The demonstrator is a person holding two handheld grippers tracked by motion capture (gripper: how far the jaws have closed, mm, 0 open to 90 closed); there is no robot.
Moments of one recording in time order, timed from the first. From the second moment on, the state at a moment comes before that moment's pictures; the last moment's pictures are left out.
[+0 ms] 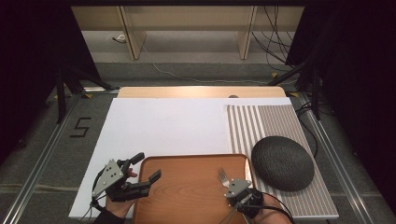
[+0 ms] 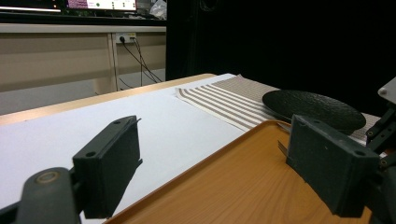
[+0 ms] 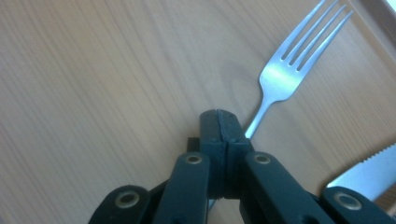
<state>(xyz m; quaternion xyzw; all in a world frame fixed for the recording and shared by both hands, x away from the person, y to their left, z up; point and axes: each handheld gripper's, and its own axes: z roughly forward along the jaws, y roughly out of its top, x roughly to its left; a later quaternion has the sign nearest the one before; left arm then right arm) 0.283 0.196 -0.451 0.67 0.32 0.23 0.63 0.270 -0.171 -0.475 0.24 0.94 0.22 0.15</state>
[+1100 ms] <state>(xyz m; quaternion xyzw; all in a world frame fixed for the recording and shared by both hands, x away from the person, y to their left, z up) 0.282 0.196 -0.450 0.67 0.31 0.23 0.63 0.277 -0.197 -0.472 0.28 0.93 0.19 0.14</state>
